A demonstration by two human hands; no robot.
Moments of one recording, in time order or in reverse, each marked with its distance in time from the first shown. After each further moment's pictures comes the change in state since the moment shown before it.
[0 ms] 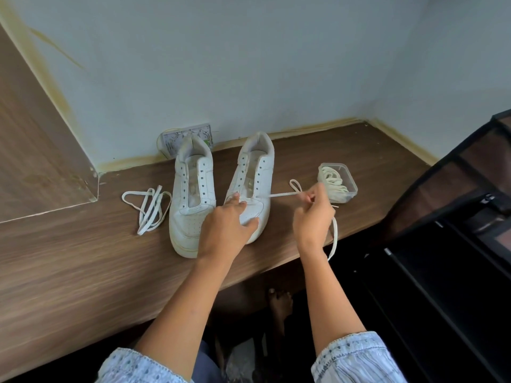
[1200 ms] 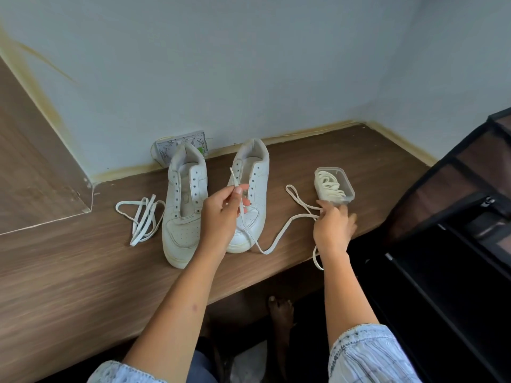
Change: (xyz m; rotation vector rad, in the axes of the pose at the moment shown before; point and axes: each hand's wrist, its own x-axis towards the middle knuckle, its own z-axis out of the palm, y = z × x) left_hand 0.026 0.014 -0.001 -0.889 0.090 -0.139; right_hand 0.039 0.062 -0.013 -0.595 -0.181 0.122
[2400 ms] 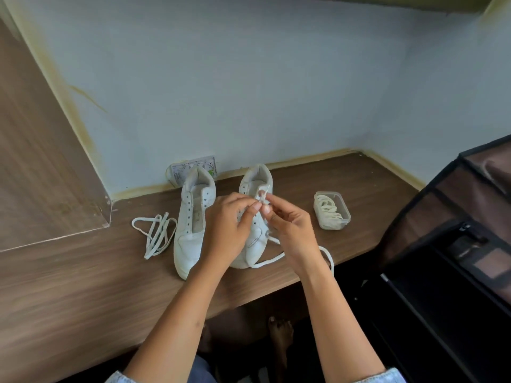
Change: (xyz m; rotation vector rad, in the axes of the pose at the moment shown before) left_hand -0.006 0.040 -0.014 0.461 -0.033 0.527; right_hand -0.063 -0.093 -0.073 1.372 -0.597 -0.204
